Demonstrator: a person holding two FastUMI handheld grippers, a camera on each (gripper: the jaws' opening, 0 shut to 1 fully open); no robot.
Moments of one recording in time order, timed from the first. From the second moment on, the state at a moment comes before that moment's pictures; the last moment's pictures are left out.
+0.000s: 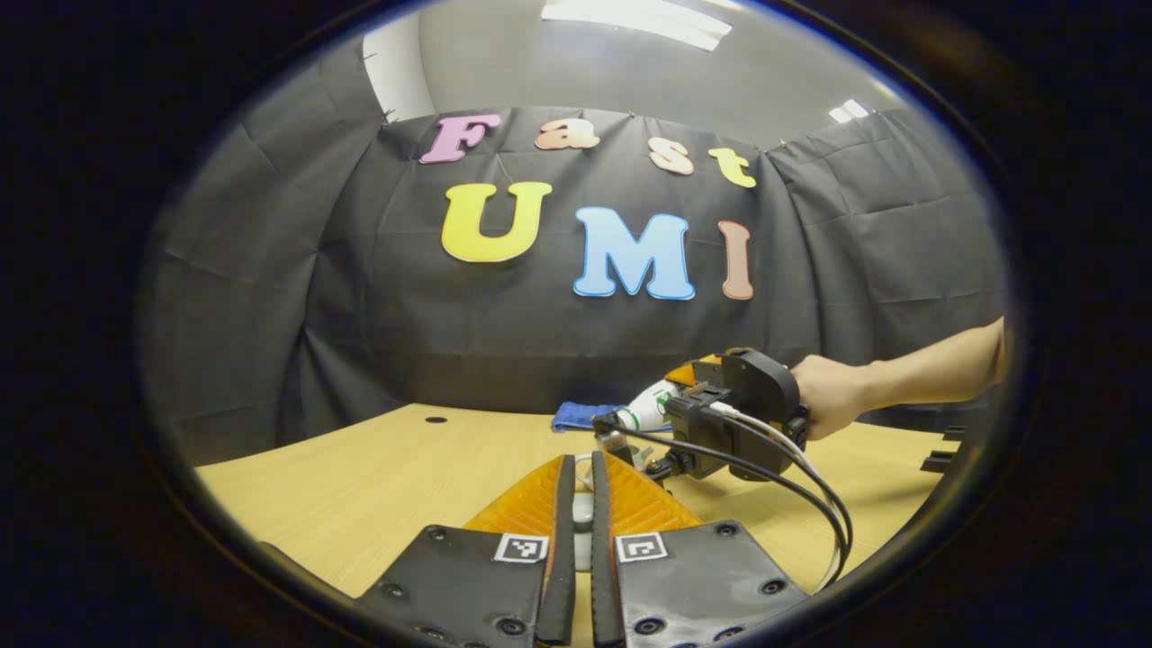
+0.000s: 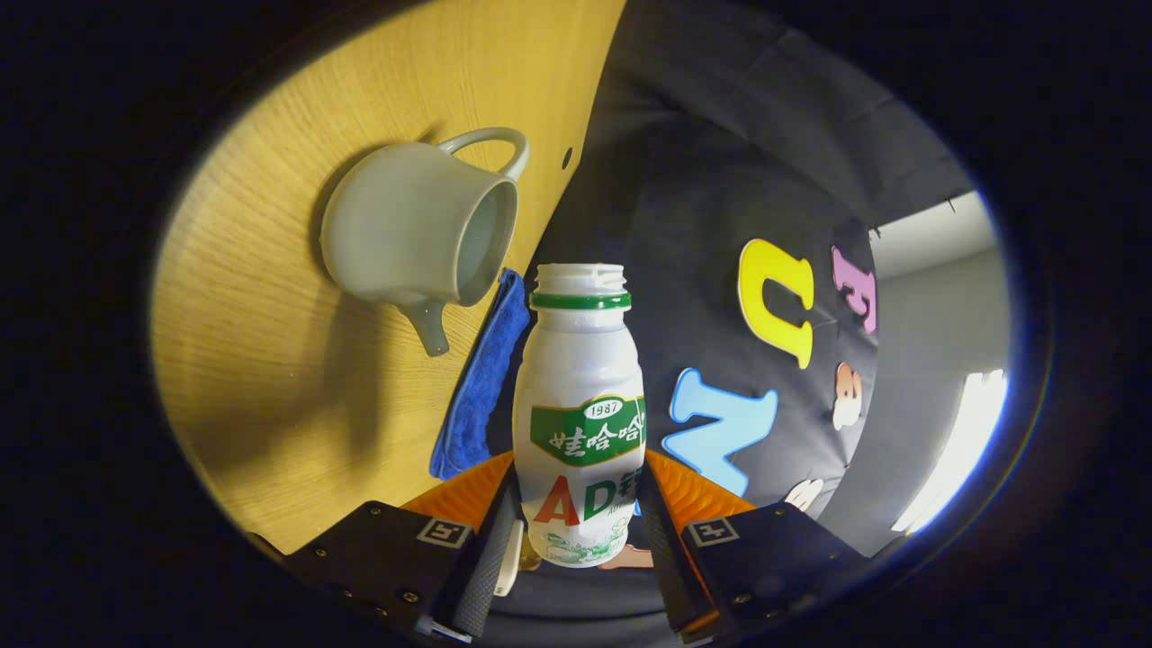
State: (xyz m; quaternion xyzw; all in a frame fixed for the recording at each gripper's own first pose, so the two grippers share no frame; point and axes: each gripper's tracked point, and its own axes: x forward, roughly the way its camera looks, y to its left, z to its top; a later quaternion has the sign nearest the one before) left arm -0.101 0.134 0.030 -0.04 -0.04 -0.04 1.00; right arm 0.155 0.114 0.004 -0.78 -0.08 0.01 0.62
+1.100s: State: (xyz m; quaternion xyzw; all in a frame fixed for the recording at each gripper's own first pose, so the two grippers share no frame) left arm 0.015 0.090 0.106 -0.04 -0.07 -0.12 0.99; right arm 0.099 0.020 -0.010 -0.12 0.06 0.08 0.99
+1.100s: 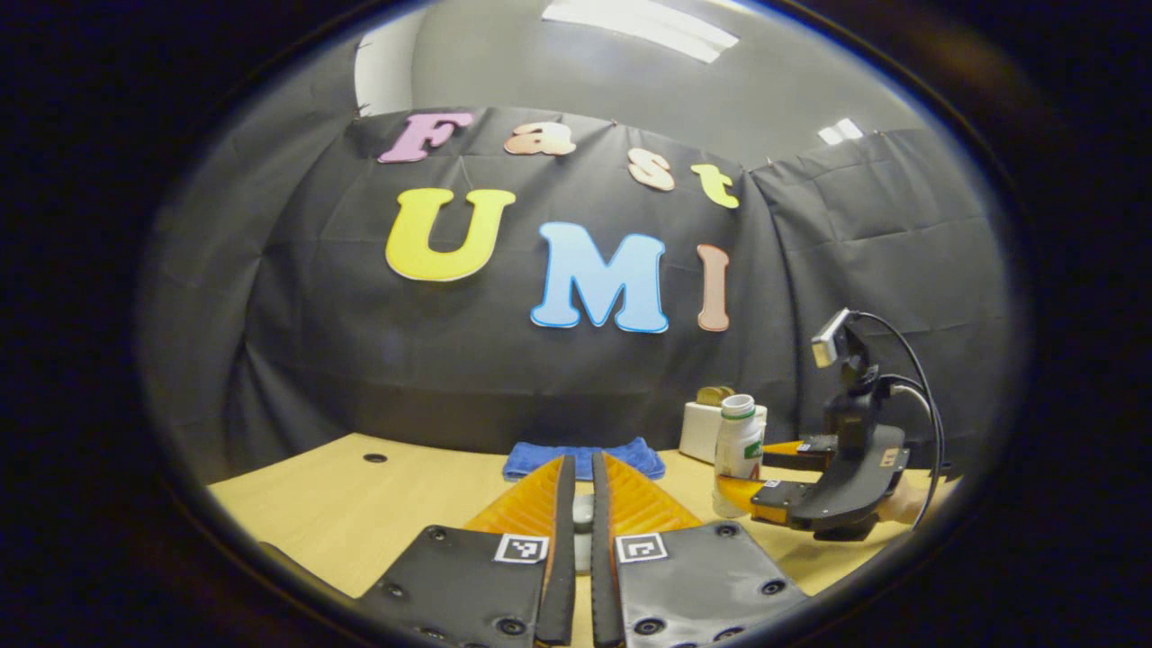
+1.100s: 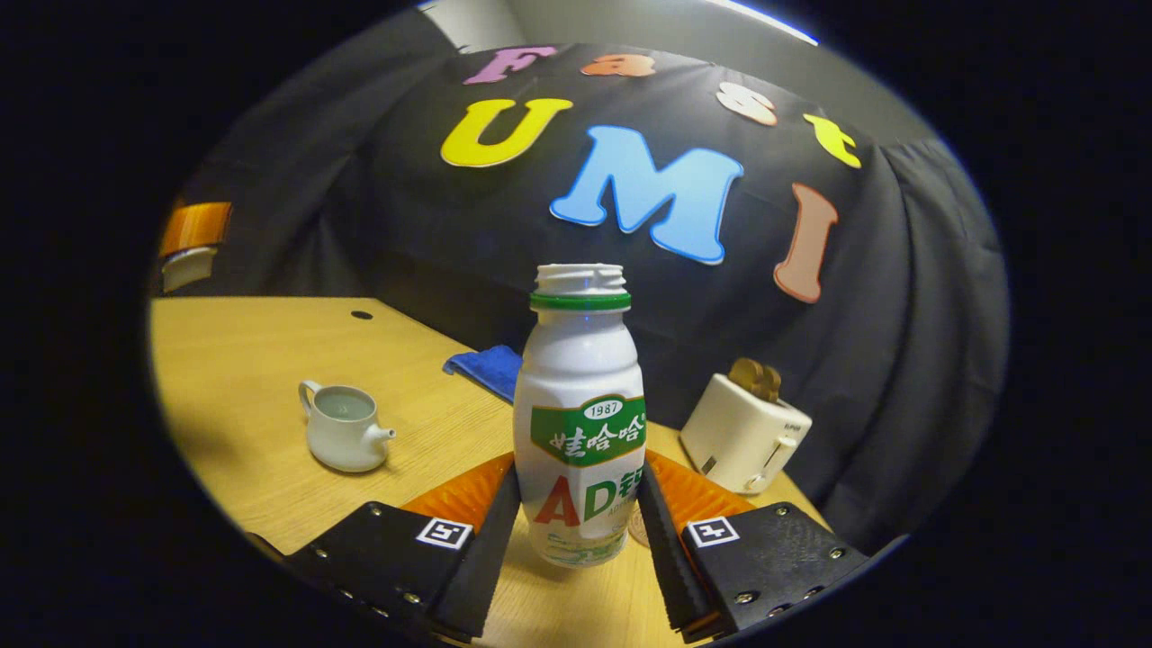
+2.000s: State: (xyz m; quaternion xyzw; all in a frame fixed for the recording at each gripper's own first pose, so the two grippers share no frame) left arm 0.163 0.067 0.000 -0.05 0.06 -0.11 0.99; right arm 0.078 -0.056 0.001 -0.01 0.03 0.04 1.00
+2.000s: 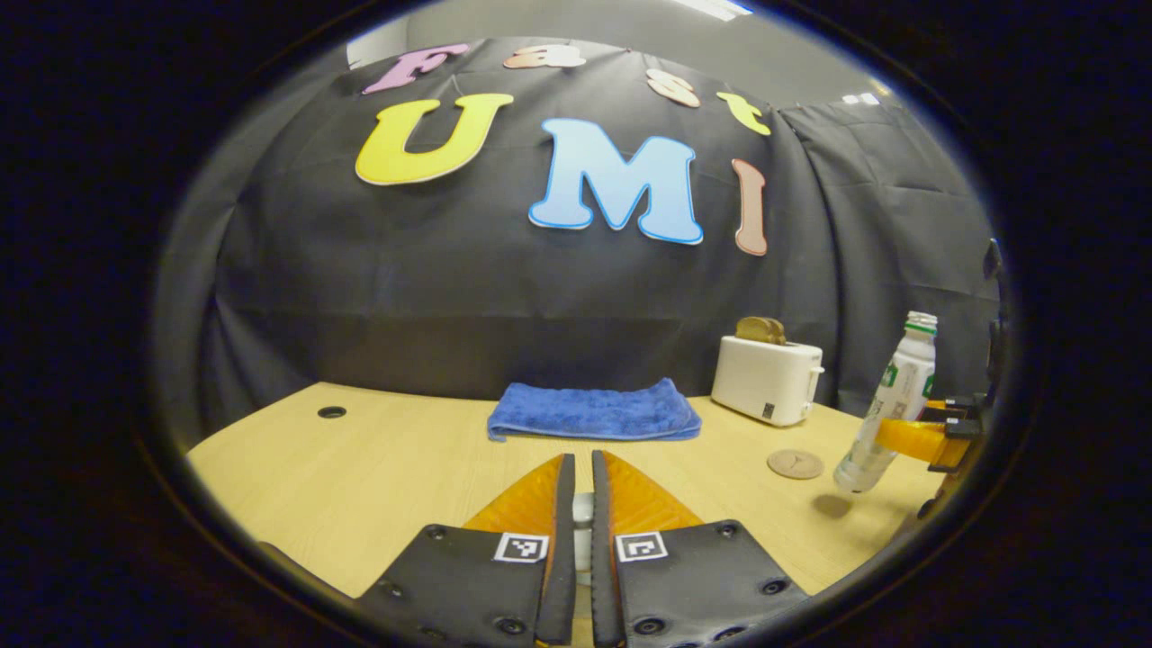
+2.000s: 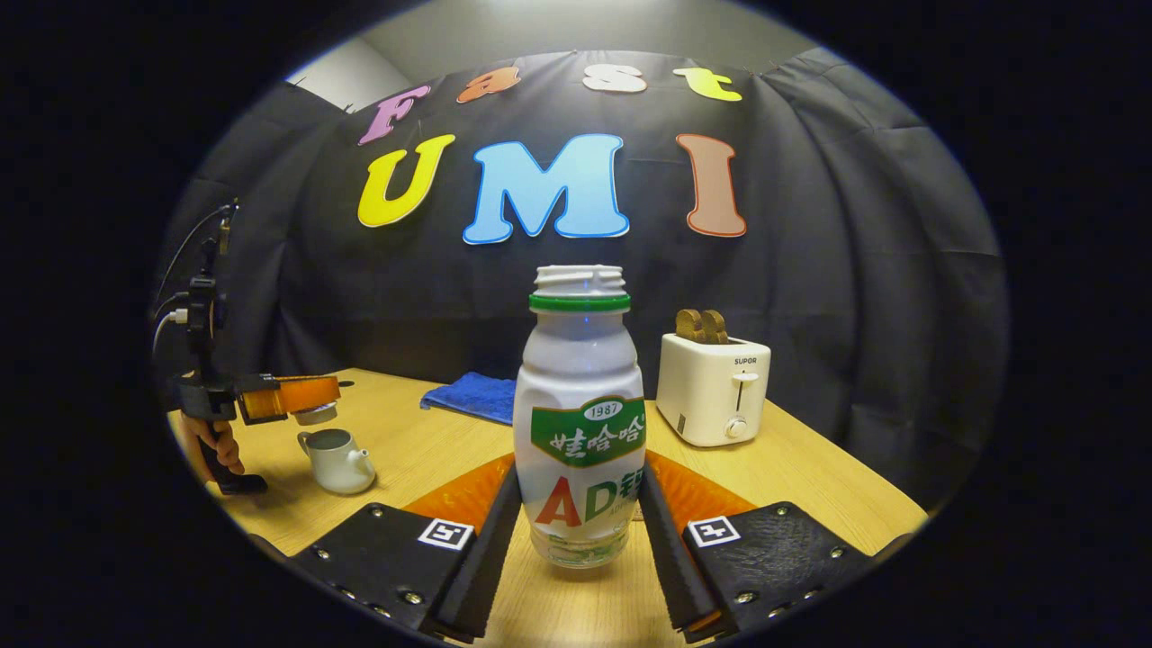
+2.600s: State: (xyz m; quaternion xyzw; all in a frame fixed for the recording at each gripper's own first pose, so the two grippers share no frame) left arm 0.167 0.060 -0.023 -0.01 0.09 -0.10 0.99; right arm 0.075 -0.055 0.004 -0.02 0.03 0.04 1.00
